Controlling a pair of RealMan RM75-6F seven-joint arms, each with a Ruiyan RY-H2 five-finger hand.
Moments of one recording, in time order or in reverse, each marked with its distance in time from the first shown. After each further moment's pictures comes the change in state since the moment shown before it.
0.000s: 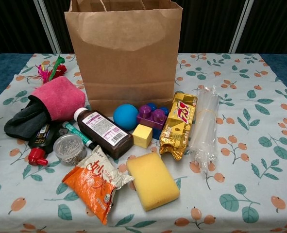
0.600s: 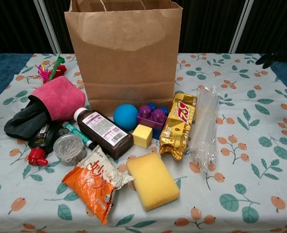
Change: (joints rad) left arm 0.118 -0.012 0.017 0.058 0.076 0.094 -0.118; right arm 0.374 -0.187 0.010 0.094 0.213 -0.646 -0.291
